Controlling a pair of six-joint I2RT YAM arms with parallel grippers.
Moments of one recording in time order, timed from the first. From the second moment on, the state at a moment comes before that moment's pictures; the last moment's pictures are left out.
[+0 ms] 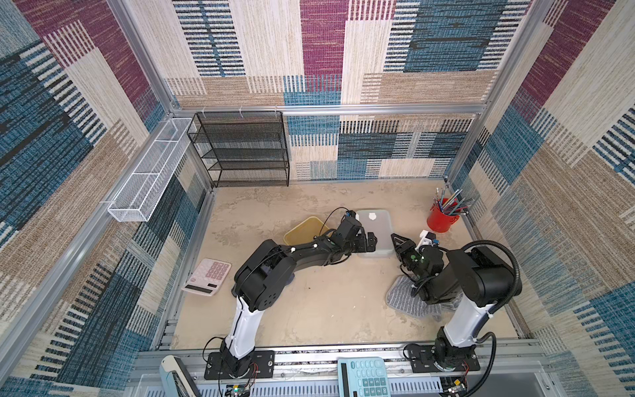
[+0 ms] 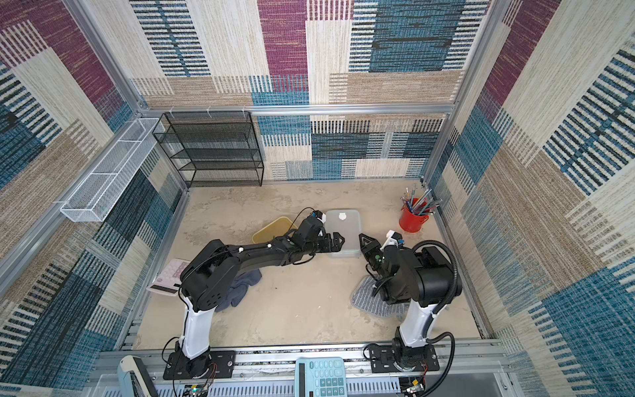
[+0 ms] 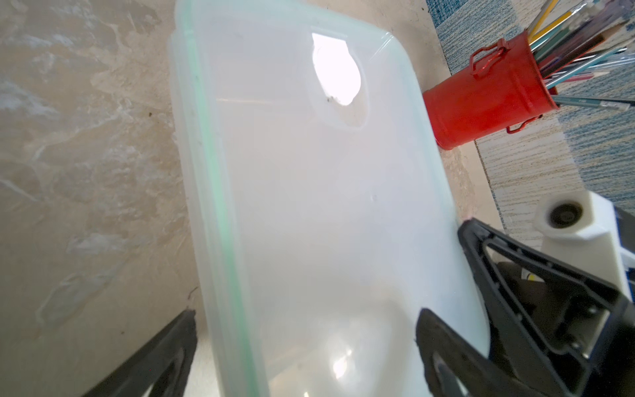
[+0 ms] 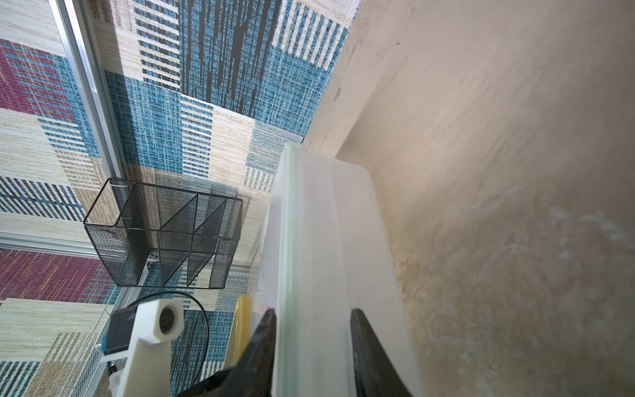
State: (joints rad) left arm -0.81 2.08 1.37 0.04 0.05 -0.70; right arm 0.10 1.80 0.28 1.32 -0.26 1.16
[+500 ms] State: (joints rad) left arm -0.81 2.11 1.41 0.01 0.01 -0.69; right arm 0.10 1.74 0.32 1.08 -0.21 1.05
